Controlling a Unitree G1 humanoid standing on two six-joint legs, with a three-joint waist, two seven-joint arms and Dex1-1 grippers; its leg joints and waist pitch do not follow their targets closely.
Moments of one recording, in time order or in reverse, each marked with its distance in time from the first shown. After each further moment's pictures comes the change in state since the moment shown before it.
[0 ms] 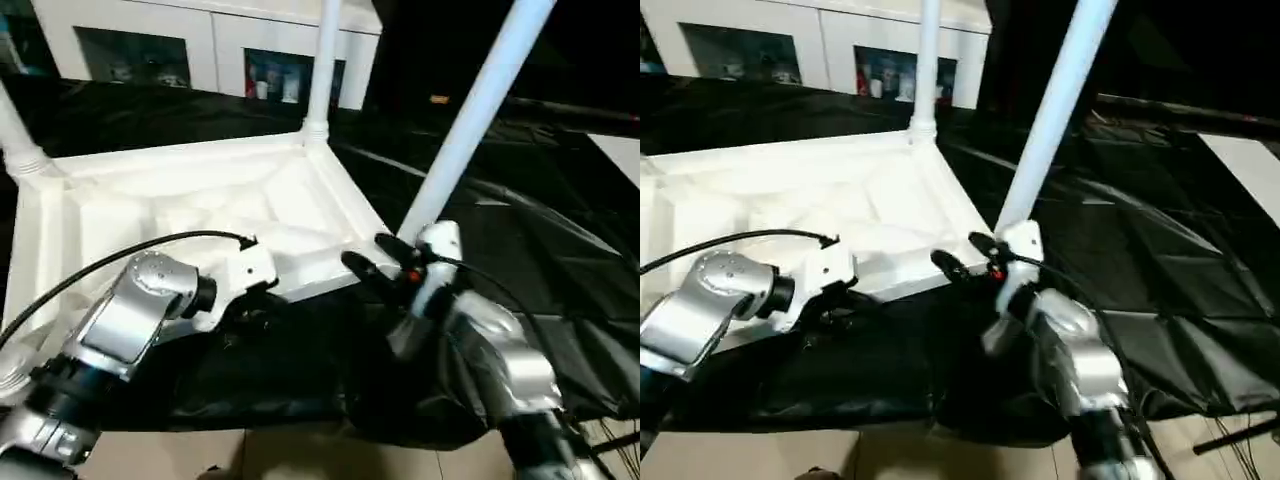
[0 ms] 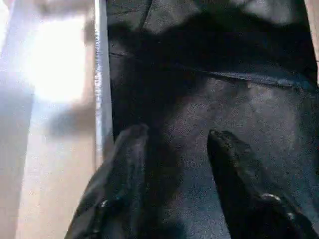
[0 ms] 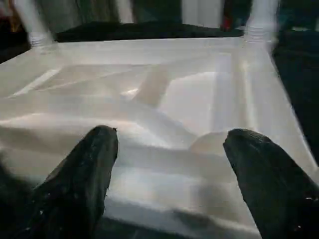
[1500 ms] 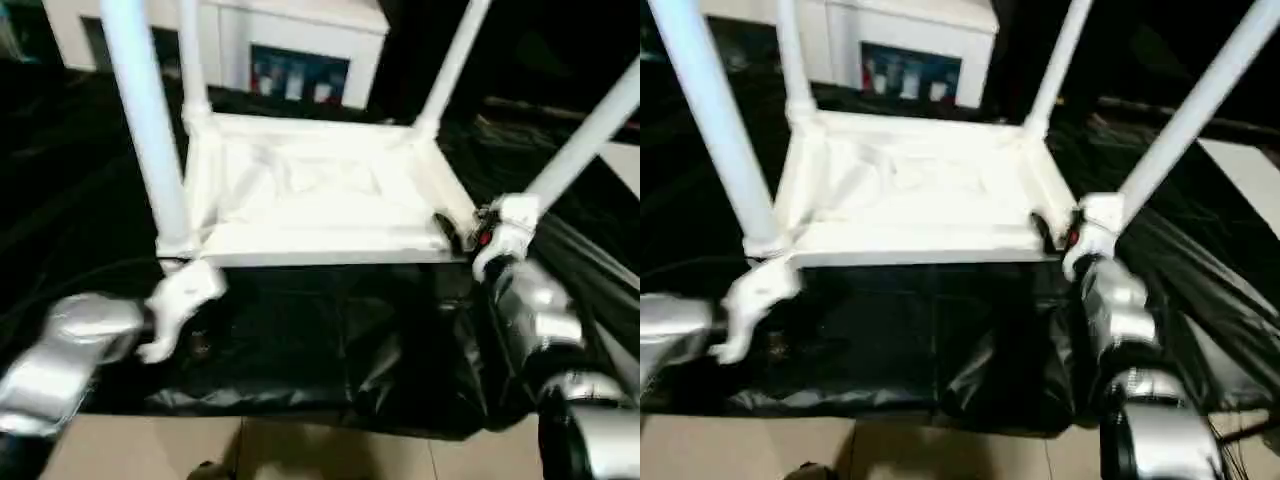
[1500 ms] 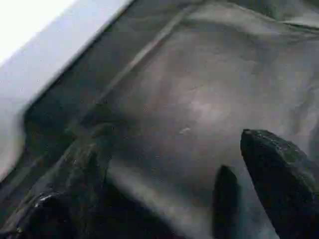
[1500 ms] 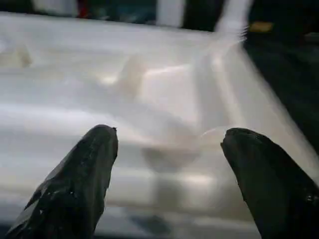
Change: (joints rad) left arm 0.302 0.135 0.273 -0.130 -0.143 -0.064 0.146; right arm -0.202 -0.143 -0.181 0.614 -0.068 -0.370 -0.150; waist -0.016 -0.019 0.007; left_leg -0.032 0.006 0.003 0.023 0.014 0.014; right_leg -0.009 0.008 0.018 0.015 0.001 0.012
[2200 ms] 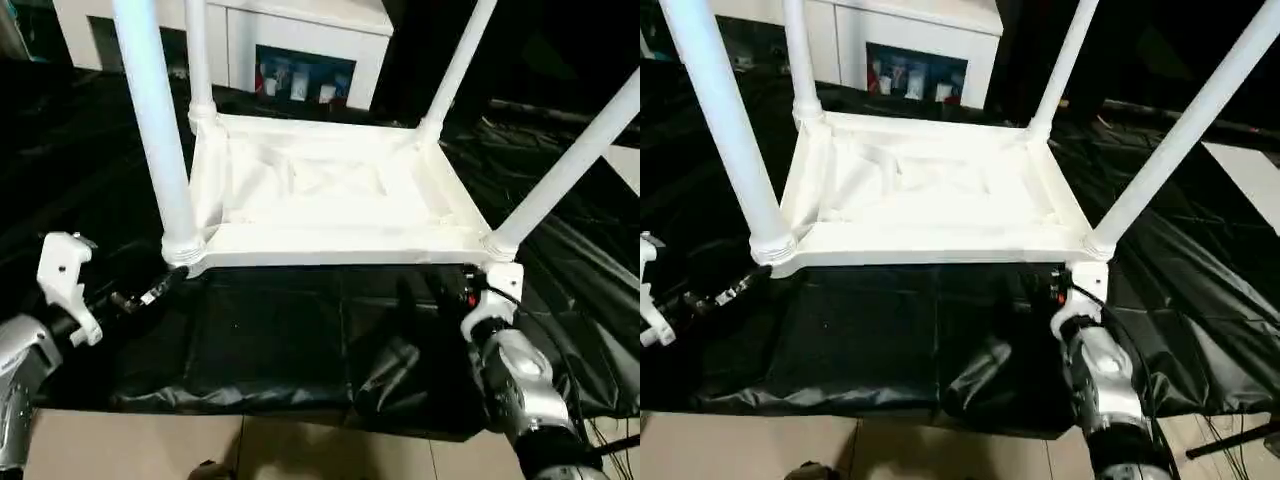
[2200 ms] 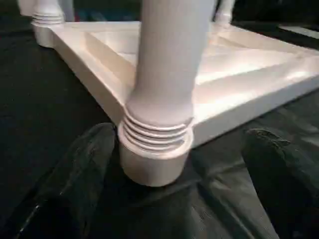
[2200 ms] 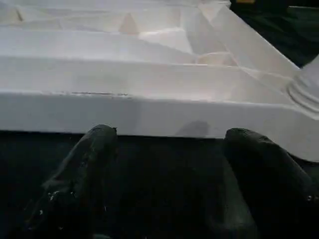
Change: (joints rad) left arm 0.084 -0.201 0.389 0.120 -0.205 -0.230 0.237; right arm 0.305 0.072 0.000 -0.304 0.000 0.004 -0.087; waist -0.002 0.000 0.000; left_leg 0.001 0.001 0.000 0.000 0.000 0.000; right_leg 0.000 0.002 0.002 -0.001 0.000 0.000
